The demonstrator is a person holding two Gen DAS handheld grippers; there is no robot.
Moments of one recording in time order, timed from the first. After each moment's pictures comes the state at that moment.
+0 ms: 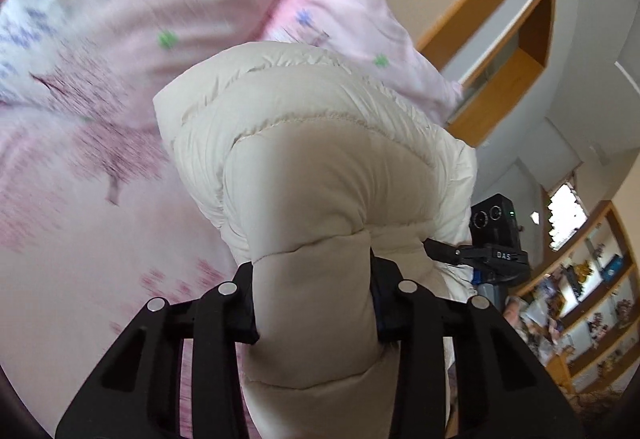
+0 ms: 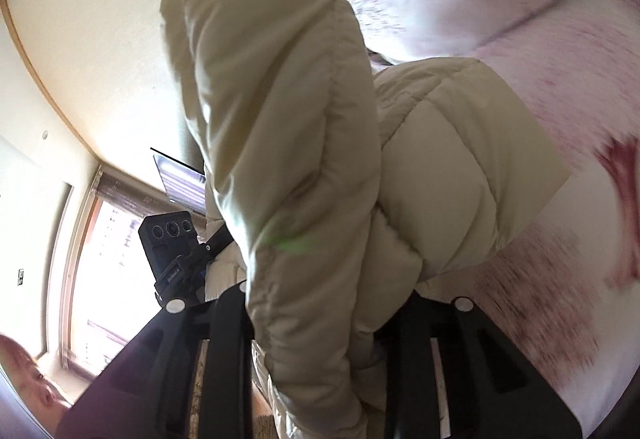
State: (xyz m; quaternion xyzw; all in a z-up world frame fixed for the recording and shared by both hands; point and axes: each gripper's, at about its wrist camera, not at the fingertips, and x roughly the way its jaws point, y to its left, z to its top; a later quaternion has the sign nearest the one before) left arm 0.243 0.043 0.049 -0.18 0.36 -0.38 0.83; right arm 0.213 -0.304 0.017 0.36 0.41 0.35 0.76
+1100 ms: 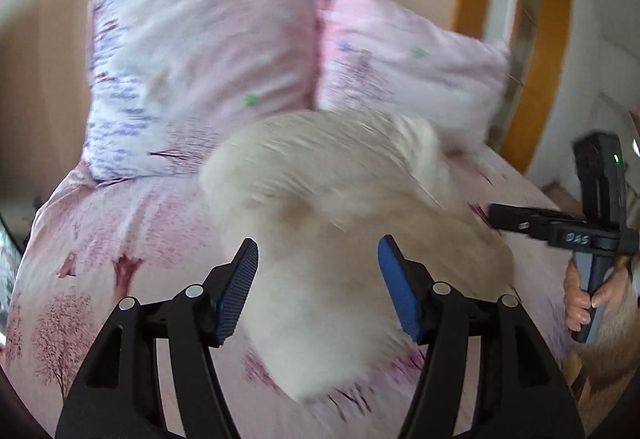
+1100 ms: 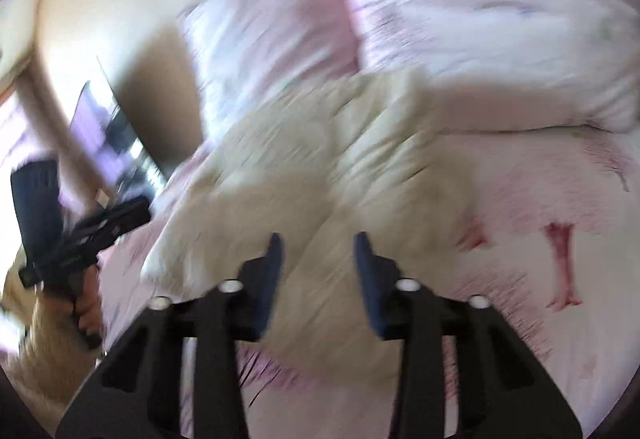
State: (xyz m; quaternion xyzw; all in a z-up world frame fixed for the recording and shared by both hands) left arm 0.156 0.049 0.063 0.02 0.30 -0.25 0.92; right arm 0.113 -0.193 0.053 0.09 0.35 0.22 0.91
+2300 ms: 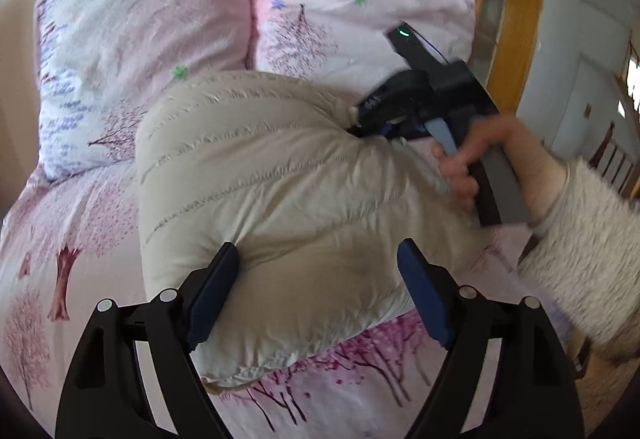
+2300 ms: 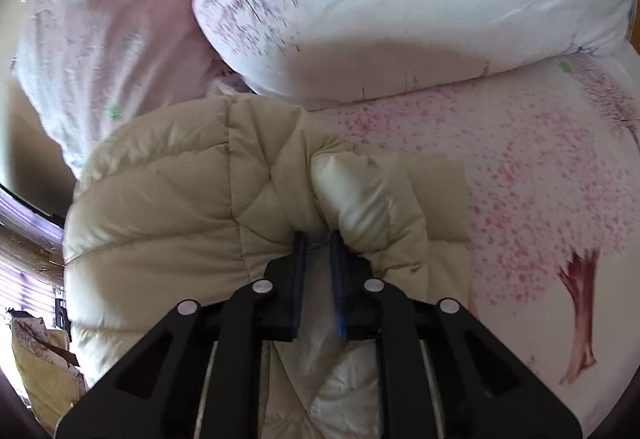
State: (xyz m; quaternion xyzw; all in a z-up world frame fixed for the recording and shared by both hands) left arm 0.150 -0.006 0.028 0.04 0.32 -0.28 0.91; right arm 0.311 -0.205 0.010 0.20 0.48 0.04 0.86
